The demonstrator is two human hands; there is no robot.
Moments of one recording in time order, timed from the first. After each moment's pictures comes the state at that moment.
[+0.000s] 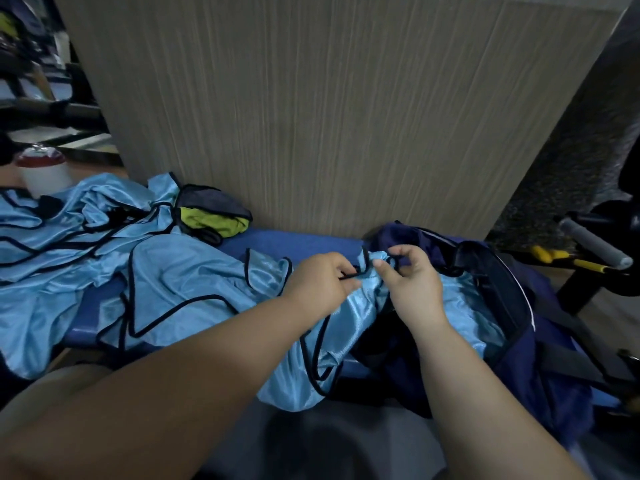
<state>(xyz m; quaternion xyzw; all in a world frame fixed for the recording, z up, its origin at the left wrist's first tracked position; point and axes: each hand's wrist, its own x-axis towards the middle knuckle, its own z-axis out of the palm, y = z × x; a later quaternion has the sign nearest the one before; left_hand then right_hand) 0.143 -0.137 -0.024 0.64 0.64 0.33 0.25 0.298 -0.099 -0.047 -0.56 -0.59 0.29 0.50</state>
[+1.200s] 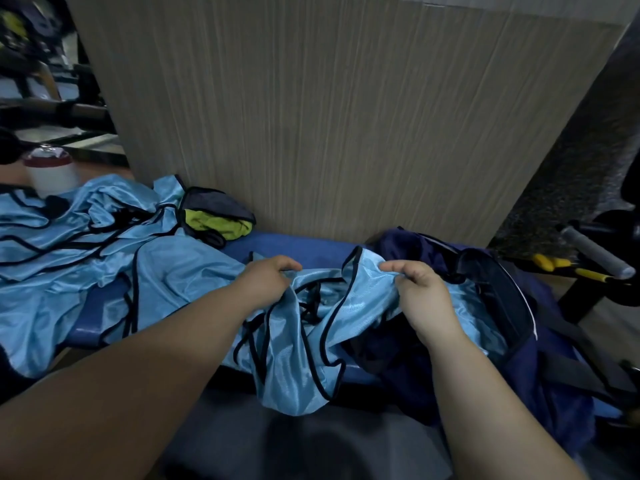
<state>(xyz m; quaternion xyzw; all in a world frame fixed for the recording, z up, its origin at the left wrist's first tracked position) 0.062 -0.120 -0.041 0.58 0.72 0.27 0.27 0.310 -0.115 -0.032 -0.52 -0.62 0.36 0.46</state>
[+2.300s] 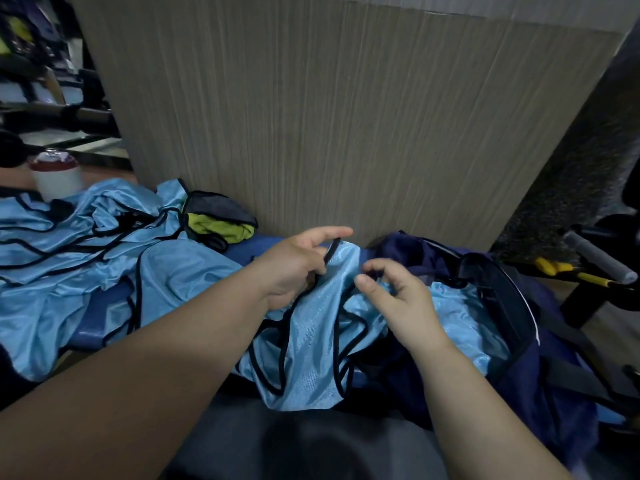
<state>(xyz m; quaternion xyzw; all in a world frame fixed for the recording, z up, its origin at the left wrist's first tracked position) 0.097 -0.141 0.011 0.51 0.44 0.46 0.58 0.288 -0.130 -0.029 -0.42 -0.72 0.31 0.46</state>
